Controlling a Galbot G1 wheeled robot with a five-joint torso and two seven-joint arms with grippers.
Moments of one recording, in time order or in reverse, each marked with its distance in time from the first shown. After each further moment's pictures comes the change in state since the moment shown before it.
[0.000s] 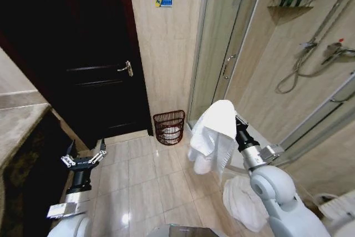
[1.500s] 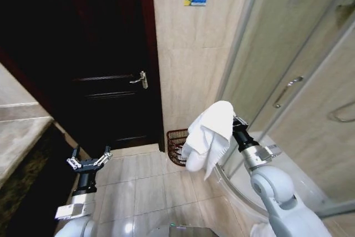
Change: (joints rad) left arm 0.009 -0.067 0.025 -0.009 0.075 0.008 0.006; right arm 0.011 -0.017 0.004 -0.032 -0.011 0.022 -0.018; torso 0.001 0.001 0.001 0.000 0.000
